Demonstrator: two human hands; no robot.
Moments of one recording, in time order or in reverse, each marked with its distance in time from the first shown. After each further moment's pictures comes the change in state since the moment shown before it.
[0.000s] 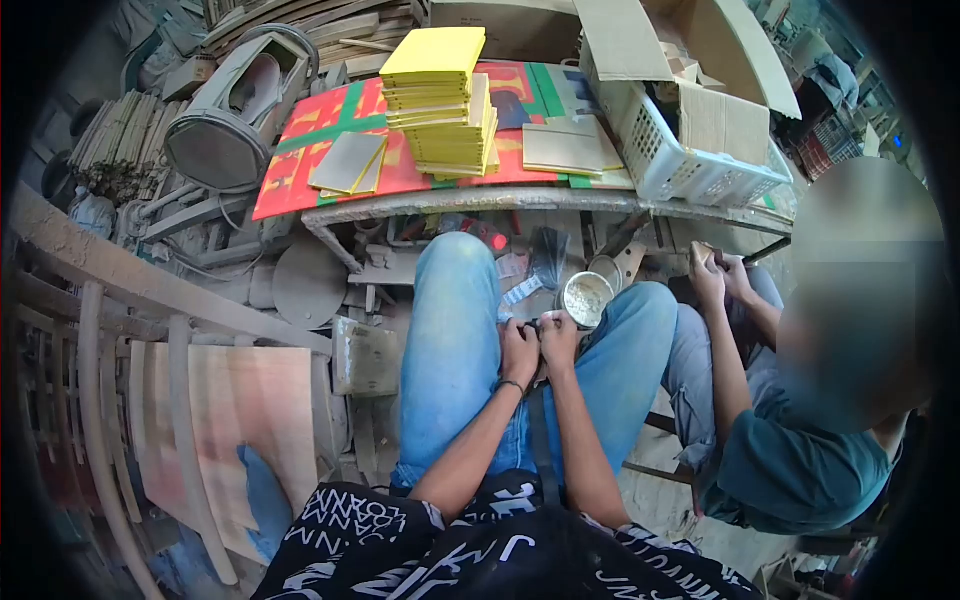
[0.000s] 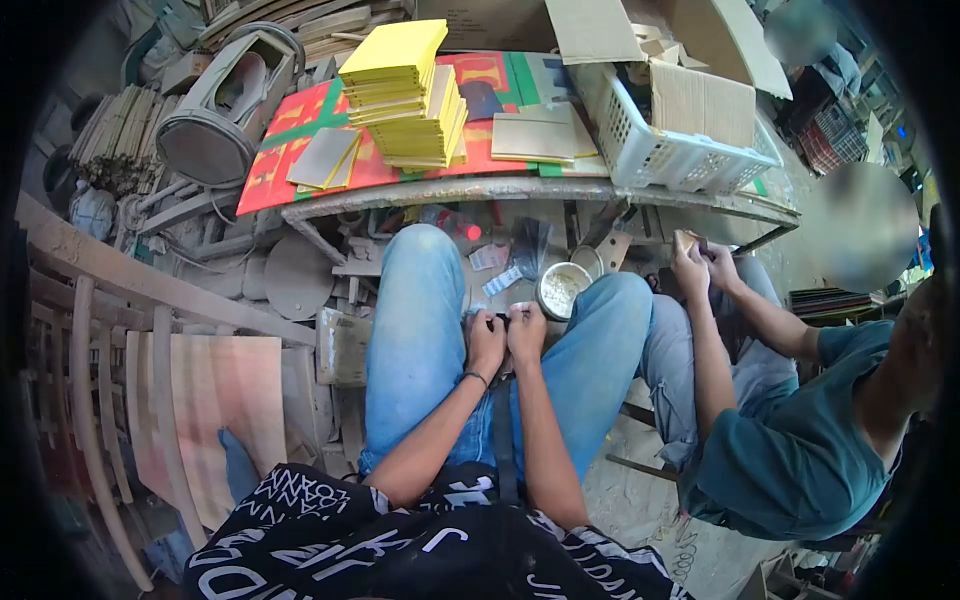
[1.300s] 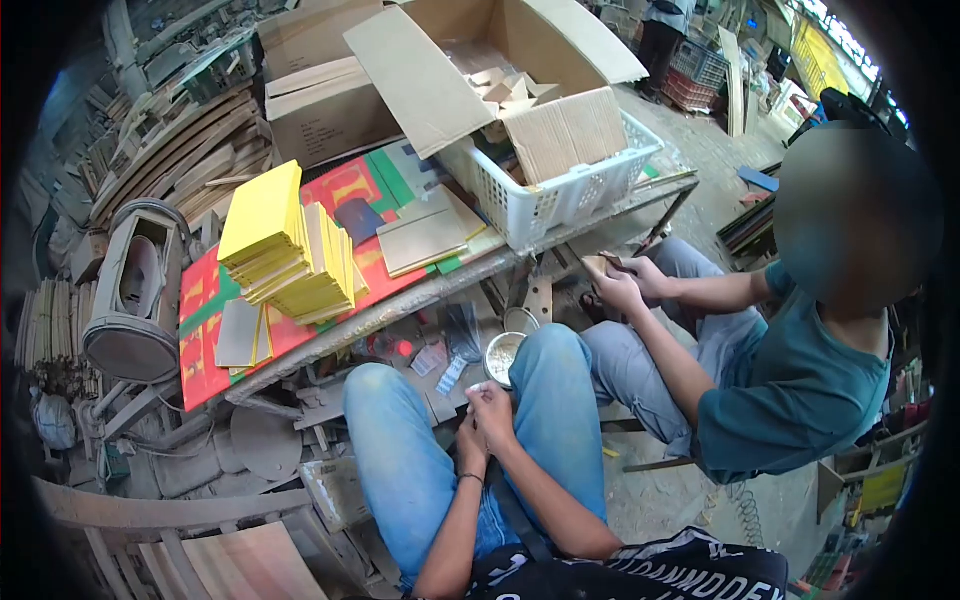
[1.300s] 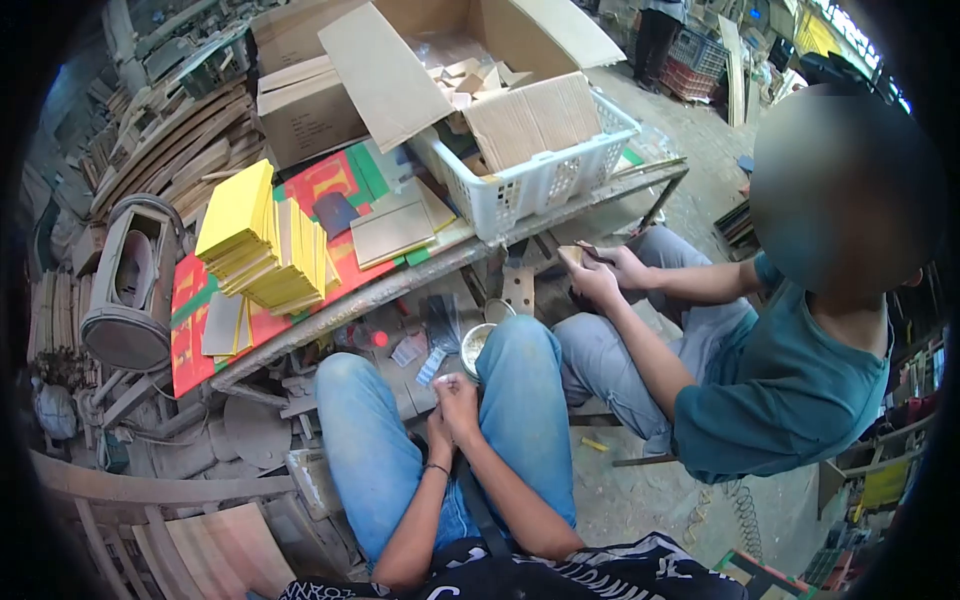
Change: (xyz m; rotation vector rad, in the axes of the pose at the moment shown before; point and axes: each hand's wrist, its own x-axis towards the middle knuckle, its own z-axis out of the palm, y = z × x) left_hand 0.024 -0.067 0.030 0.115 -0.420 -0.001; right_hand -0.001 -0.049 0.010 0.222 0.086 0.189
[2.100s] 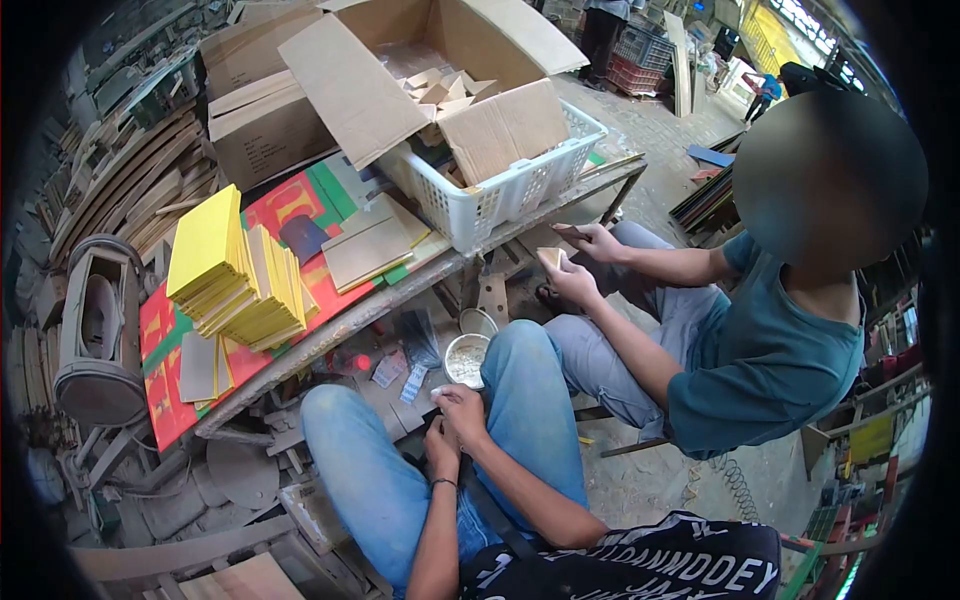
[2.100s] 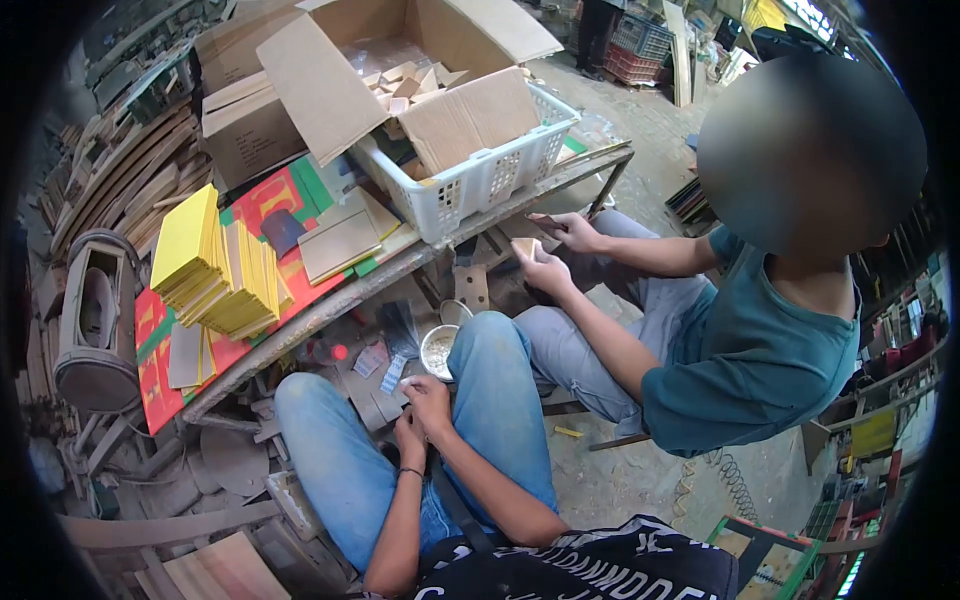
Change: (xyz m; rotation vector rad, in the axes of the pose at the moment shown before) left_hand -0.009 0.026 -0.005 -0.093 0.043 0.049; right_hand 0.012 0.009 -0.006 -0.025 0.086 -0.046
